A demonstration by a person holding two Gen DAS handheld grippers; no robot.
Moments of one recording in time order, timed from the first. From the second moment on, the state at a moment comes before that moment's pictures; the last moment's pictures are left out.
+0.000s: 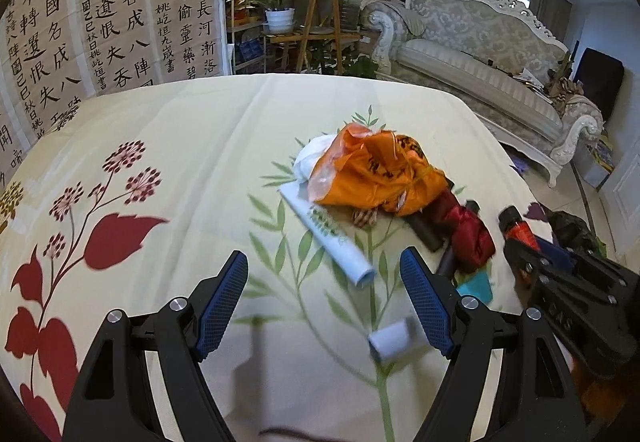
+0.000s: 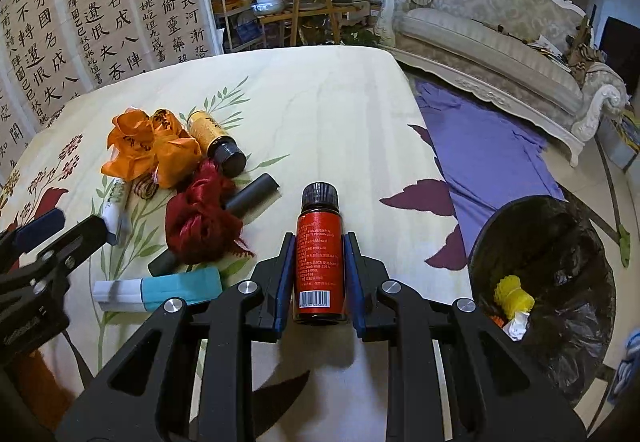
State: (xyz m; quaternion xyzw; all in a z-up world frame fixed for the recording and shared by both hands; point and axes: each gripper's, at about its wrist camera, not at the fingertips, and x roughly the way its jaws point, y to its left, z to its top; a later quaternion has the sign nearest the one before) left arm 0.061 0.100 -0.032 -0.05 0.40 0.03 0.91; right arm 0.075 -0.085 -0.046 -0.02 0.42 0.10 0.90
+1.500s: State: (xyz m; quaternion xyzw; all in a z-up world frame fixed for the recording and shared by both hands) left arm 0.001 0.102 -0.019 -0.07 0.40 -0.02 0.92; right arm 0.011 -0.106 -0.031 -0.02 0.40 0.10 0.91
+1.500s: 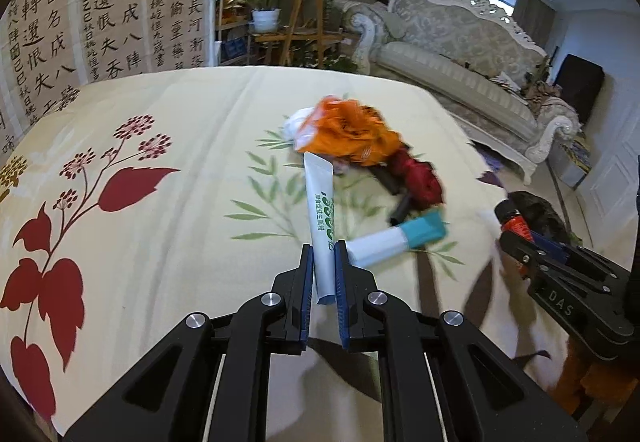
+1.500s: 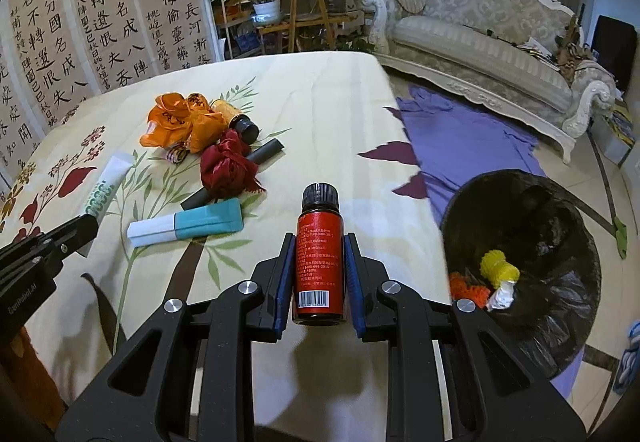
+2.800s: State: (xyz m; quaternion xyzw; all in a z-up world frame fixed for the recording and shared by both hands) left arm 0.055 -0.134 -0.027 0.06 0.38 -0.20 0.90; right arm 0.008 -0.309 -0.038 0.06 0.37 -0.09 0.92
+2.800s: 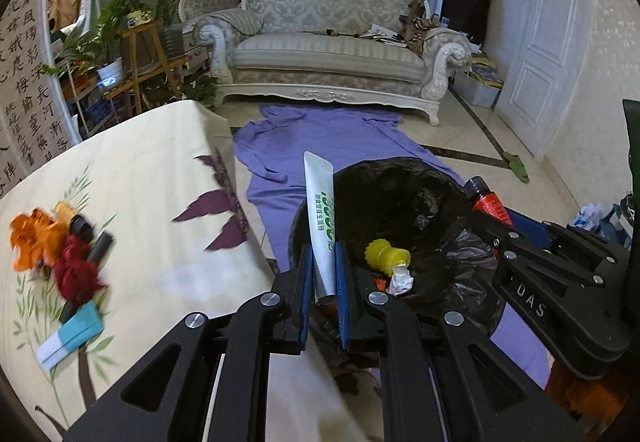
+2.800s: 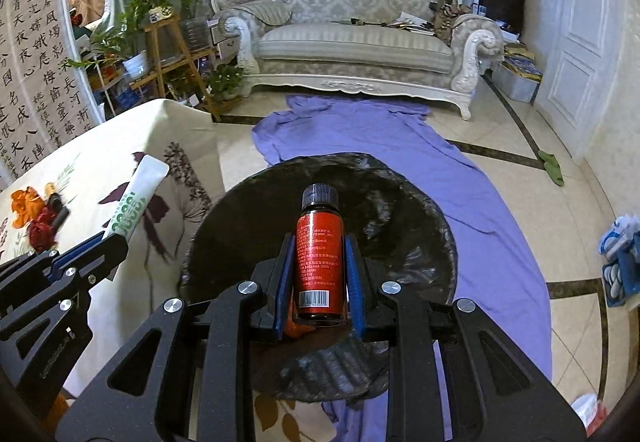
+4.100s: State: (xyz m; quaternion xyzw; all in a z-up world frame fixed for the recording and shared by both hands) left arm 0.029 -0.075 -0.028 0.08 0.38 -0.13 0.91; right arm 0.005 -0.279 -0.040 0.09 0.37 -0.05 0.92
